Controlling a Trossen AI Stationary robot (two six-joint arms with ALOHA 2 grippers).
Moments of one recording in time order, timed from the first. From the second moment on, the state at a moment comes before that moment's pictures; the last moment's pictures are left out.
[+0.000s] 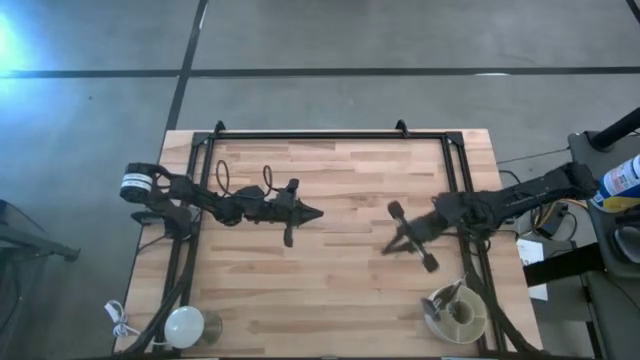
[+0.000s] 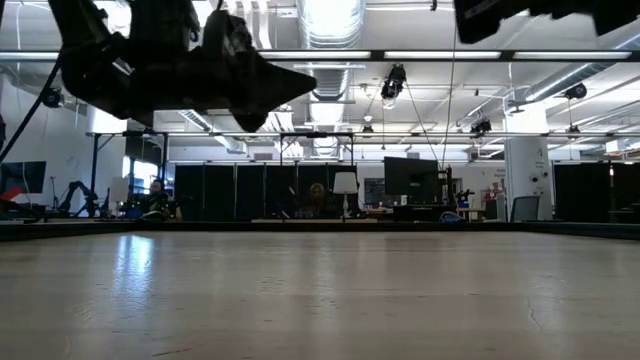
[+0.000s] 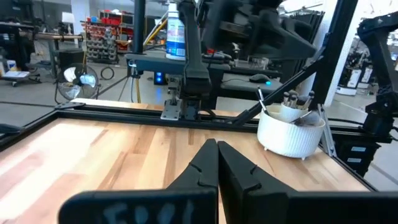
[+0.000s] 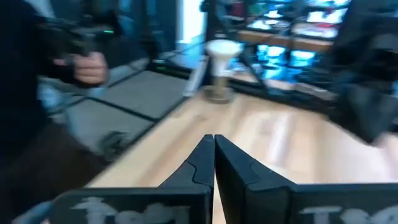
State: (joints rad) left arm 0.04 1.58 0.50 1.16 0.10 -0.11; right arm 0.24 0.93 0.53 0.21 -0.27 -0.04
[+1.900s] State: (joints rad) left arm 0.10 0.75 0.01 0.73 -0.18 -0.15; right arm -0.29 0.02 0.12 -0.08 -0.04 -0.06
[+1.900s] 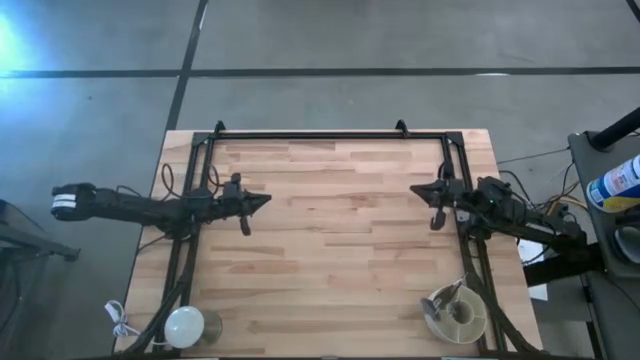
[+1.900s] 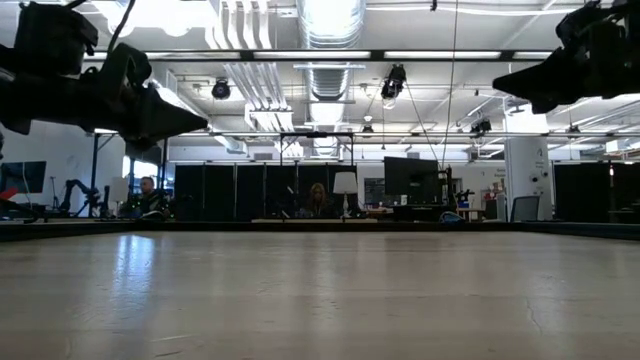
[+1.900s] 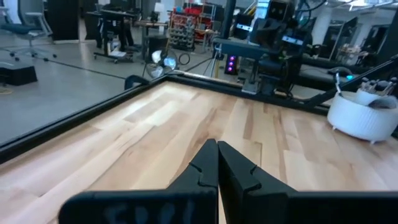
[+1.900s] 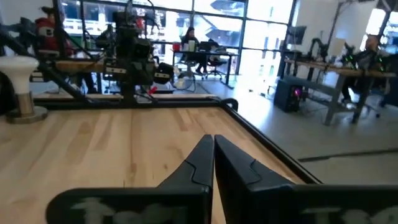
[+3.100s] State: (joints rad) left arm 0.08 0.21 0.01 0.16 -0.08 -0.10; right arm -0.25 0.00 0.01 0.02 -0.06 -0.02
